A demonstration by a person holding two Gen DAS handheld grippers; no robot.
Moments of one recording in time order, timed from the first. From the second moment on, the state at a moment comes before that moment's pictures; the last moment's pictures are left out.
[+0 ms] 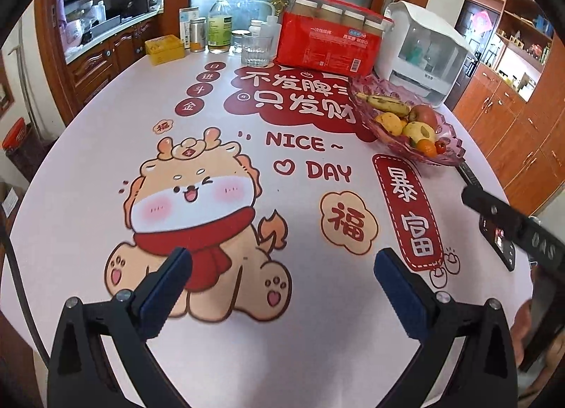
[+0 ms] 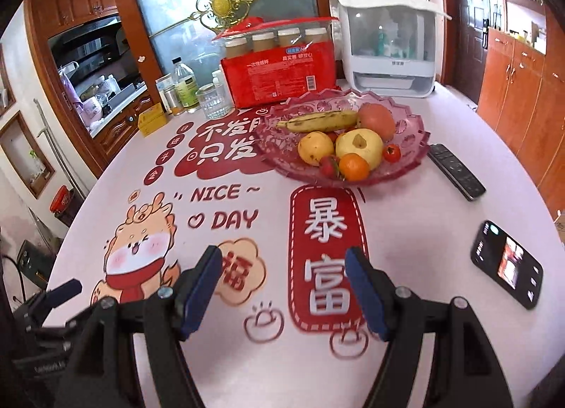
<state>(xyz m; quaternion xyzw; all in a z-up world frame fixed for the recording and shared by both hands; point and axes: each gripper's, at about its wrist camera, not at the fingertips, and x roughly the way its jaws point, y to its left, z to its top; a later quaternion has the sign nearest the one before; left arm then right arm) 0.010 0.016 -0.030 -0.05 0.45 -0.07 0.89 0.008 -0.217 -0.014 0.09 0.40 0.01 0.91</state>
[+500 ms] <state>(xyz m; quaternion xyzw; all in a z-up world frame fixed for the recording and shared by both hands) -0.037 0.008 0.002 -0.01 0.42 -0.03 0.91 -0.057 -0.200 0.009 0.07 0.38 -0.05 0.92</state>
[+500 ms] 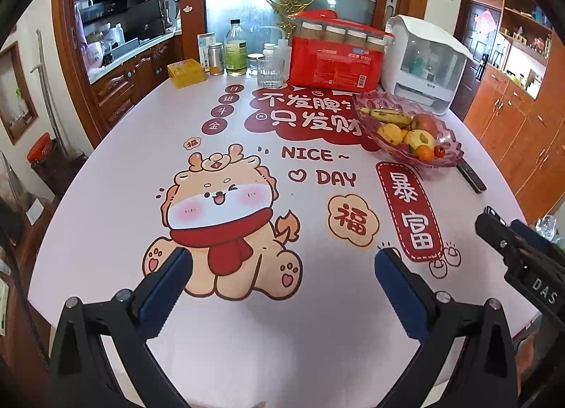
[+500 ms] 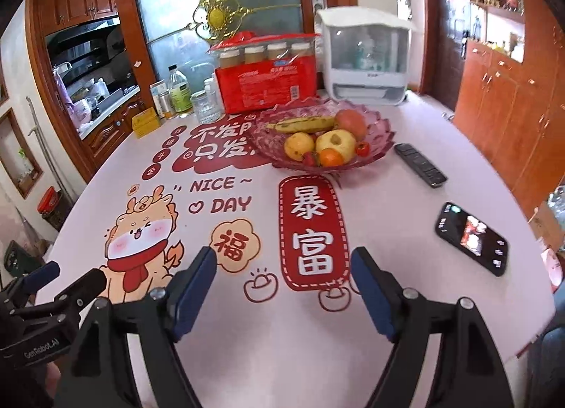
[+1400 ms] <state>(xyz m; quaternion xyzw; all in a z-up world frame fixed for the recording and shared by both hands) -0.061 -0.002 -0.006 0.02 0.43 -0.03 0.90 -0.096 -0.182 0.003 0.04 0.38 -0.06 0.92</state>
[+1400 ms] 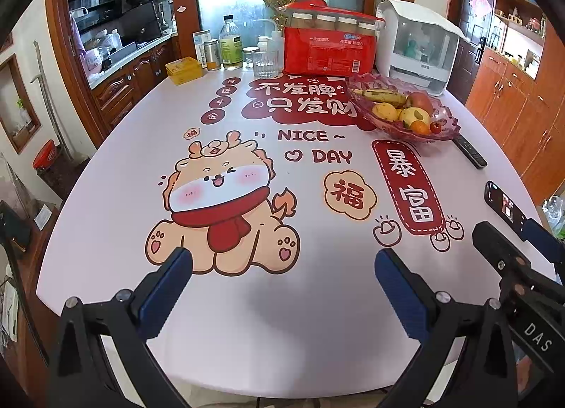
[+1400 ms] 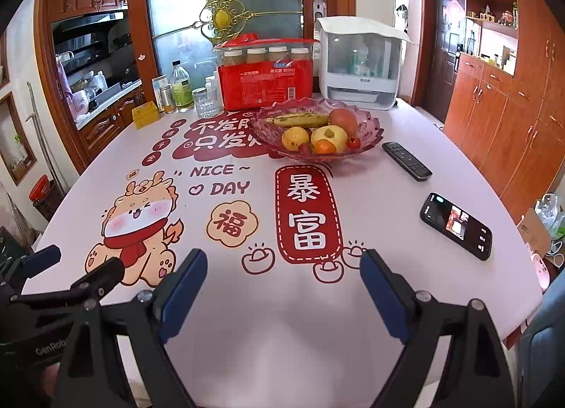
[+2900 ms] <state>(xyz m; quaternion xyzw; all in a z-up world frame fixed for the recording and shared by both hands) -0.061 -0.007 -0.007 0.02 0.43 -0.03 0.90 -0.095 -0.178 0.004 0.05 0.37 -0.05 0.93</state>
